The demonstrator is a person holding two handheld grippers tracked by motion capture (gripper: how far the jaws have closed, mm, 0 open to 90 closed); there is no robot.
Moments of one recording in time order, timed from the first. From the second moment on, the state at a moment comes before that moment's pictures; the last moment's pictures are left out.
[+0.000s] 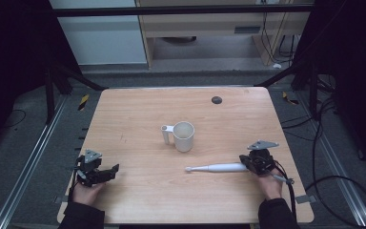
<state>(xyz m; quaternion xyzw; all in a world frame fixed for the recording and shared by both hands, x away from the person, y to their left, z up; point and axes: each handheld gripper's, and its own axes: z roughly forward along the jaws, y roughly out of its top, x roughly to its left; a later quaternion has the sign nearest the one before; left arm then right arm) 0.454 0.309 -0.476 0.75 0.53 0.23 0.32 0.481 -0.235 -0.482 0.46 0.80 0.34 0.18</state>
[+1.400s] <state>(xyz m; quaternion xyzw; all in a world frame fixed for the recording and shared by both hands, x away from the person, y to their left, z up) 0.456 0.307 -0.477 0.76 0.52 0.23 0.32 0.454 -0.250 -0.475 0.47 0.79 0.34 0.19</state>
